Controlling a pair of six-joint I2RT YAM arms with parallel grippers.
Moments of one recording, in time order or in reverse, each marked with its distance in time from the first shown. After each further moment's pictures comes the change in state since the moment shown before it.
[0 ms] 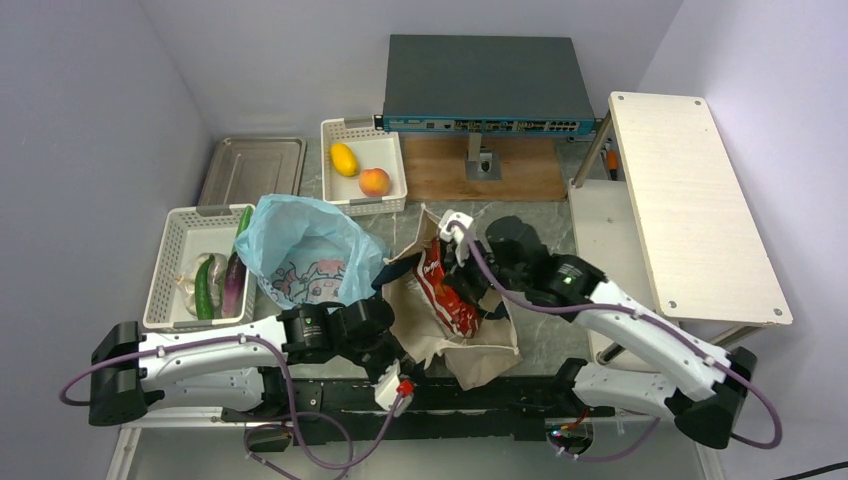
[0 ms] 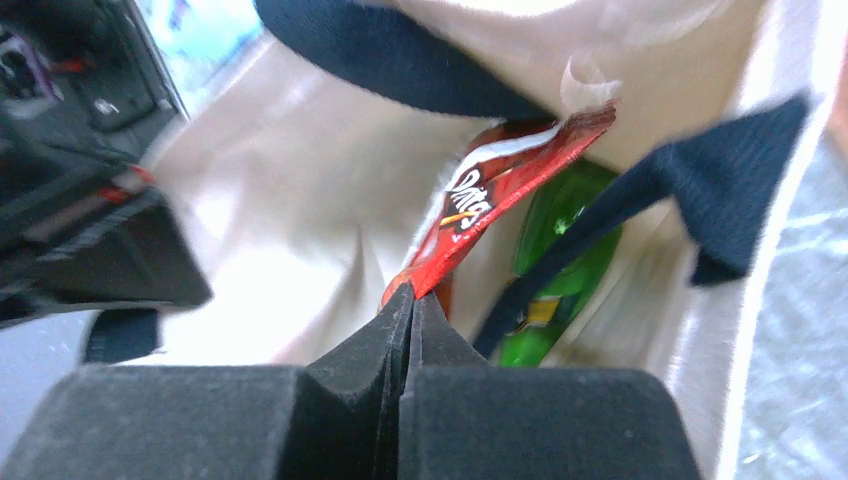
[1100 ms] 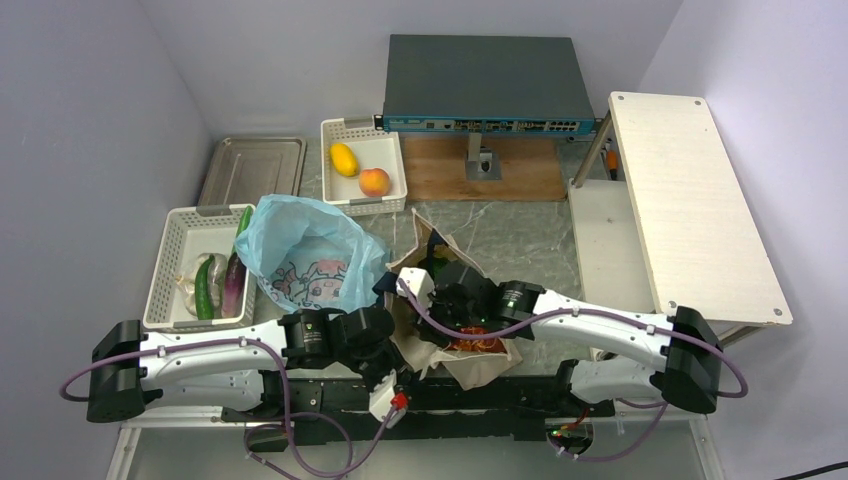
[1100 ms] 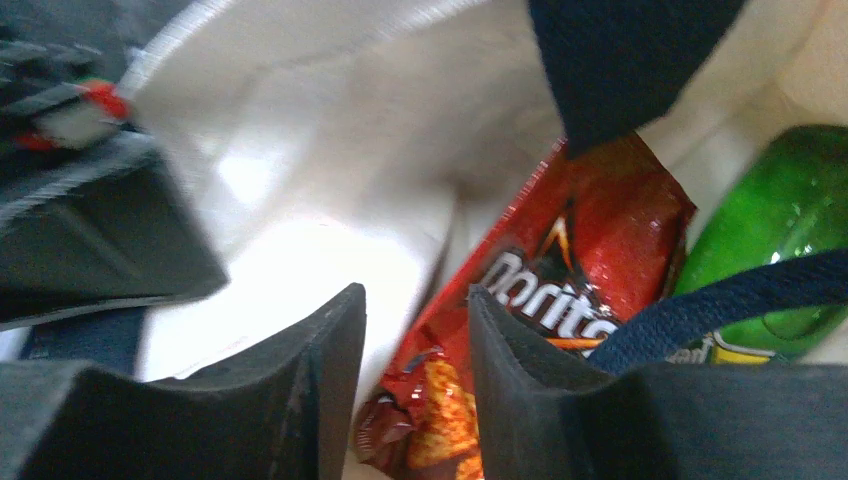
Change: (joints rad) left arm -0.039 -0.005 -0.031 0.004 0.010 0.050; right arm 0.231 0.164 -0.157 0.151 0.013 0.023
